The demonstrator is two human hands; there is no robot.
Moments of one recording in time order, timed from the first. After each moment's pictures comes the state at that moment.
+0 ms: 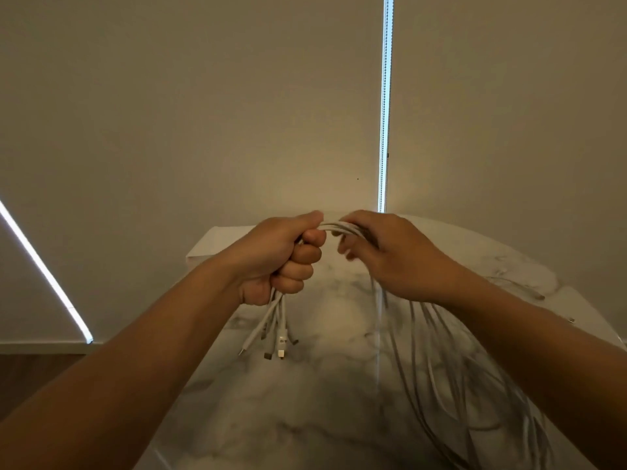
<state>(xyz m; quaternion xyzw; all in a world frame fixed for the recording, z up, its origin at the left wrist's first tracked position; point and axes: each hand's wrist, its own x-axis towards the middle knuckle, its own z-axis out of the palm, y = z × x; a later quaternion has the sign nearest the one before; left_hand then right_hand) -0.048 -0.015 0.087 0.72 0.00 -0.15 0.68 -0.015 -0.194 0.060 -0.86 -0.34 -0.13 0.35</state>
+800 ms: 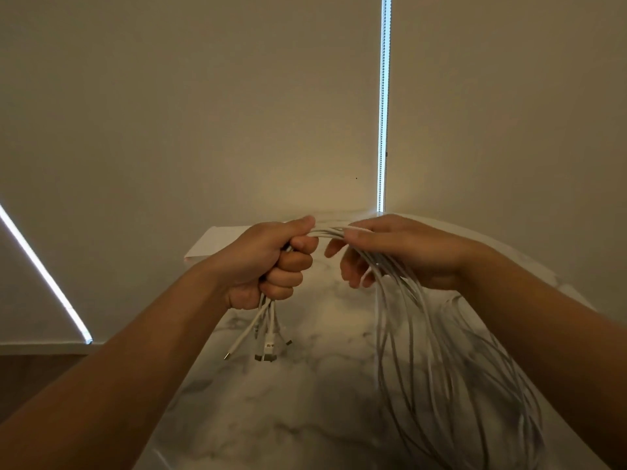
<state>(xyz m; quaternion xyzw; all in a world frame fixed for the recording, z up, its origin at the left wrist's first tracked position) -0.050 -0.002 0.082 0.71 -0.03 -0.17 0.69 0.002 -0.216 0.070 -0.72 -0.32 0.24 0.56</state>
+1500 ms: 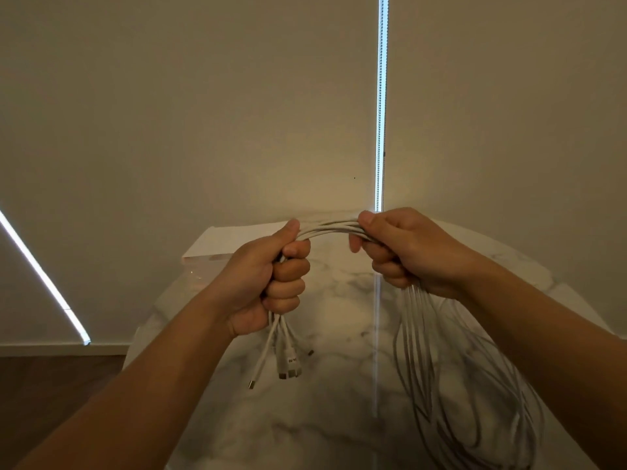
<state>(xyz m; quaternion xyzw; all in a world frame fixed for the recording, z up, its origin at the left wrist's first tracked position) -0.064 -0.007 0.061 0.61 -0.05 -0.13 0.78 -0.010 -0.219 0.063 -0.71 -0.29 0.12 0.63</state>
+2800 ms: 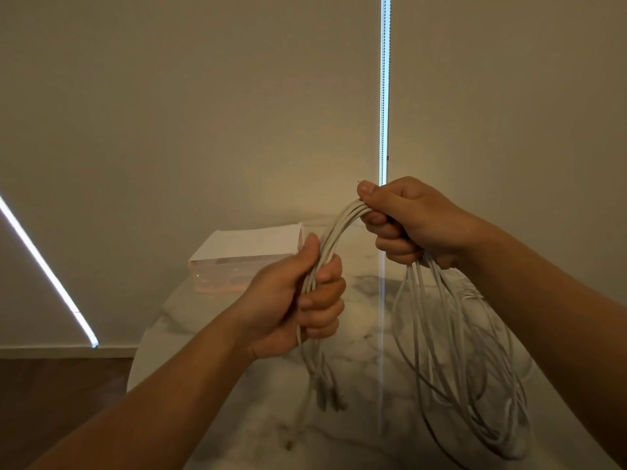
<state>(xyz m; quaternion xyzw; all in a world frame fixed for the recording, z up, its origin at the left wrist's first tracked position) -0.071 -0.020 0.042 0.49 -0.21 -0.27 0.80 -0.003 -0.220 0.098 -0.70 -0.34 0.13 0.62</state>
